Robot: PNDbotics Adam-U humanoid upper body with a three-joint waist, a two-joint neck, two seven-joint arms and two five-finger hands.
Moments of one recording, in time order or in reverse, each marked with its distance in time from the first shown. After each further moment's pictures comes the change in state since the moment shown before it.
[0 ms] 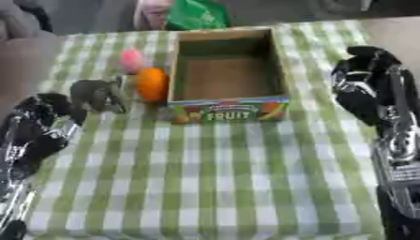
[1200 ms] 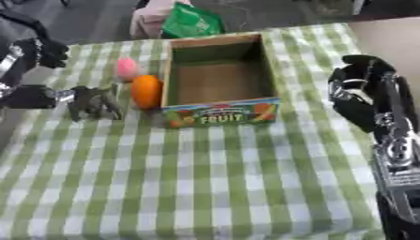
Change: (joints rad) left arm -0.337 0.375 -0.133 0.194 -0.265 0.160 -0.188; right arm 0.025 -0.009 0.018 0.007 0.000 -0.002 0.015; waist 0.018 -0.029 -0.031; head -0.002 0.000
